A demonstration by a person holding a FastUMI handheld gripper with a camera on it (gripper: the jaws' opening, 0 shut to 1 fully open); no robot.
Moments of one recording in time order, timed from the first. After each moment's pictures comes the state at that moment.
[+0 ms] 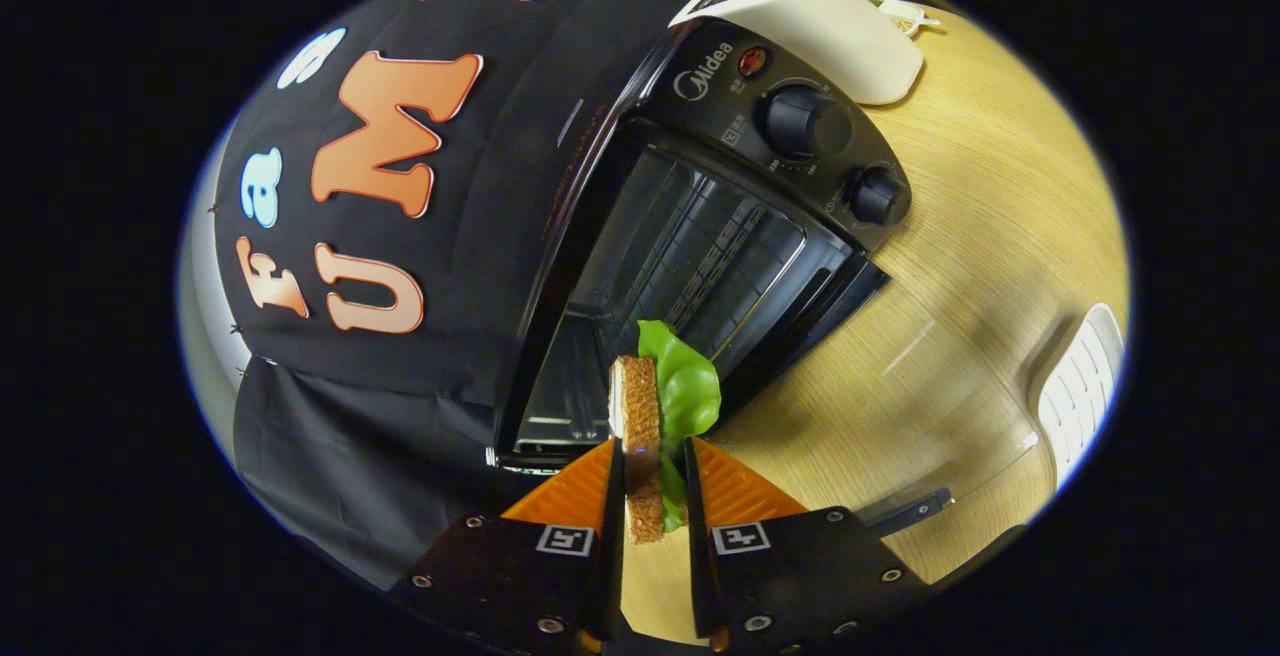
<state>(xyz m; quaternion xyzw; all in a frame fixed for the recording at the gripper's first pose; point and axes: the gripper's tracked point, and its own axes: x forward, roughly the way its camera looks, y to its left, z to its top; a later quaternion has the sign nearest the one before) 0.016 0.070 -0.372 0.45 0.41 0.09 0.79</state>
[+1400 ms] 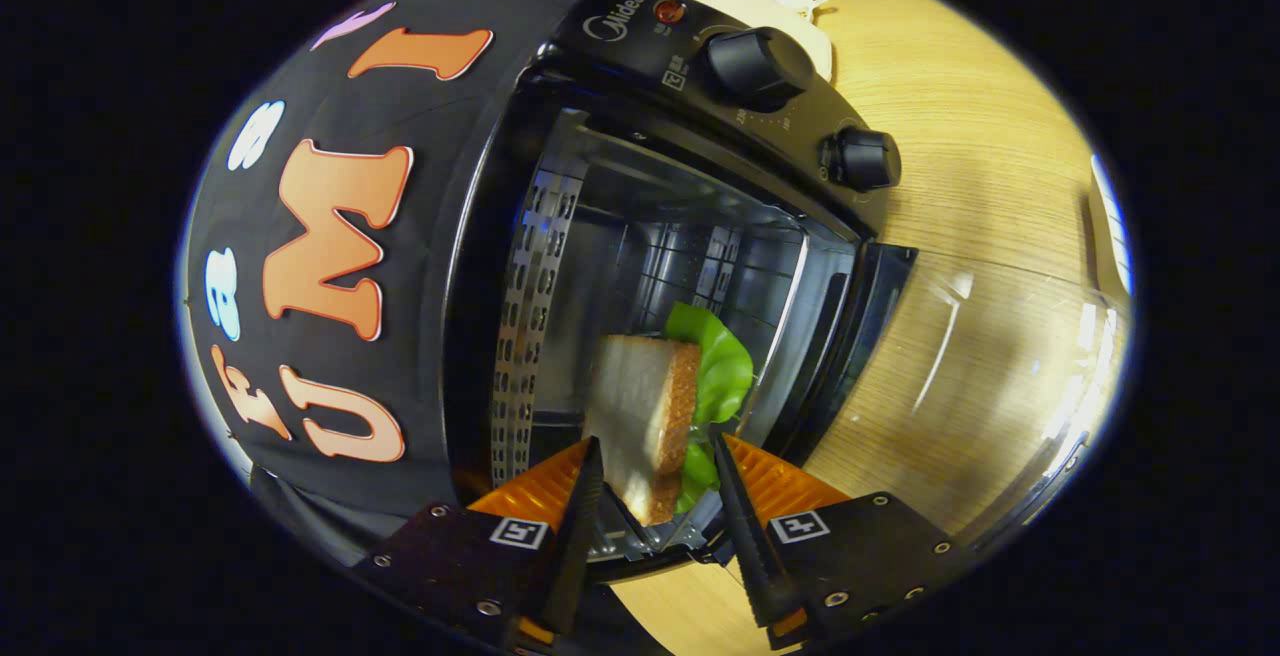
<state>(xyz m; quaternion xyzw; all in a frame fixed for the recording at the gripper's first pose) 0.080 0.092 -0.402 0.54 0.31 -0.08 0.78</state>
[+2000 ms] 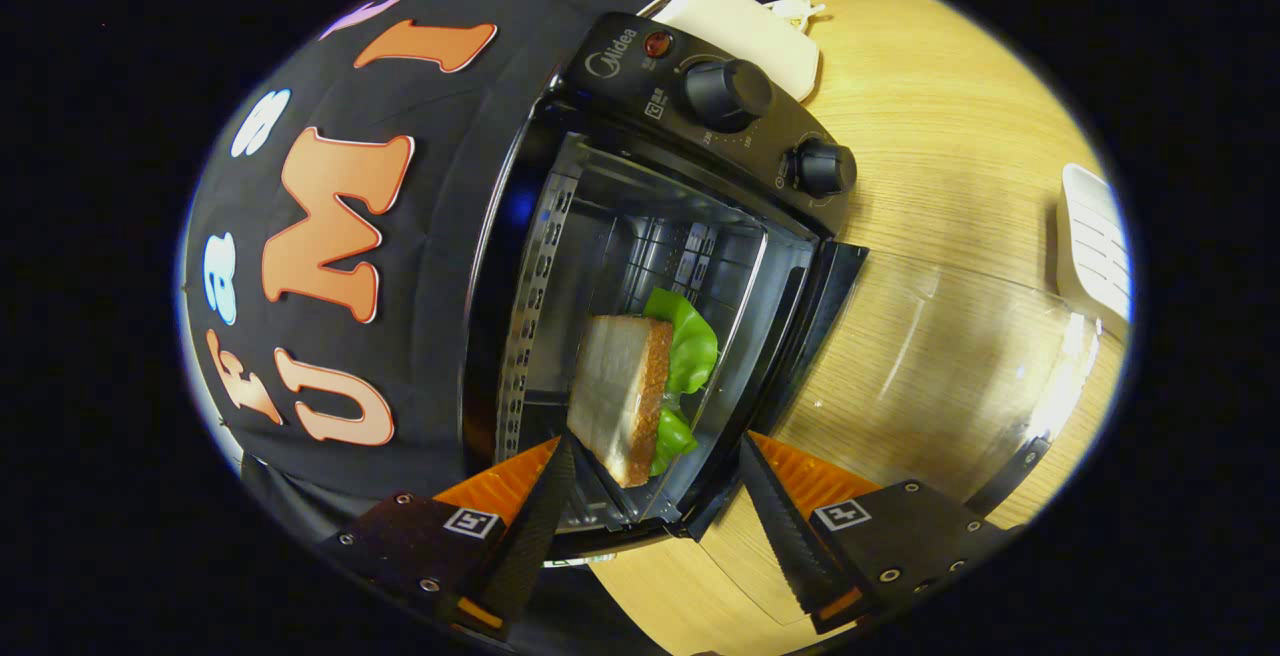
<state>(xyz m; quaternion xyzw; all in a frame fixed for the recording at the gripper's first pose) 0.046 0.088 -0.392 0.51 0.33 -0.07 0.79</state>
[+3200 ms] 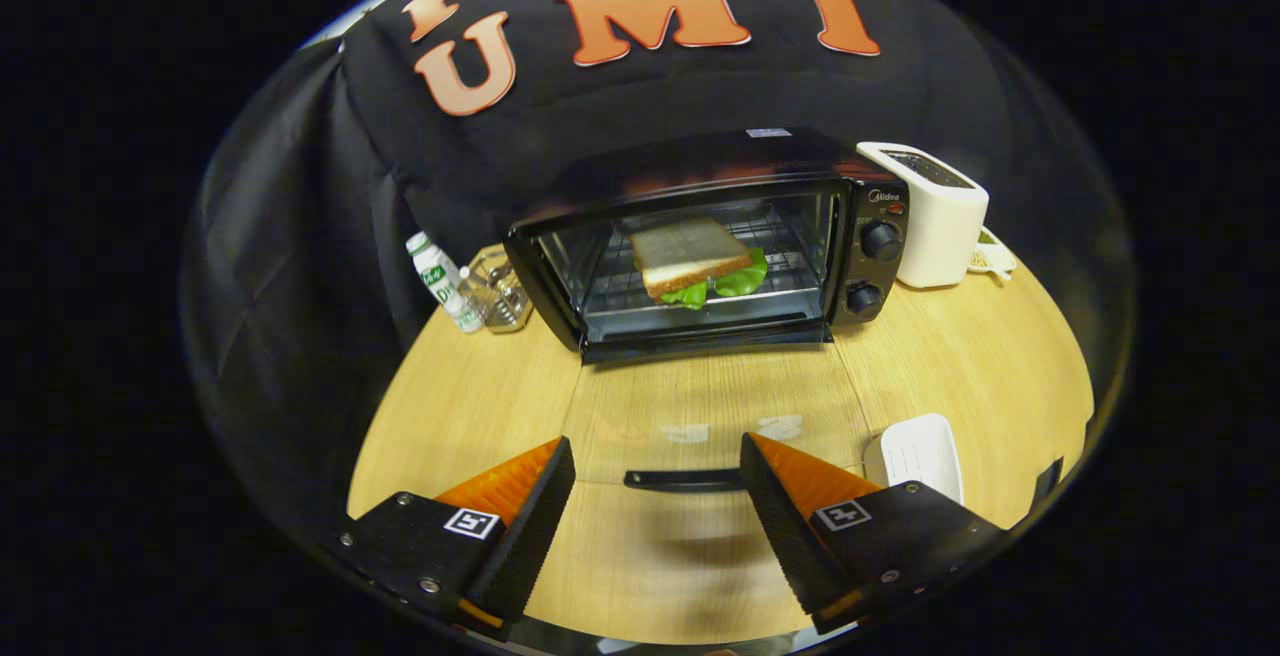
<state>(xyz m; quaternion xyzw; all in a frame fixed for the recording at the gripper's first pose) -0.113 0.071 -0.366 -0.01 0.39 0.12 0.91</state>
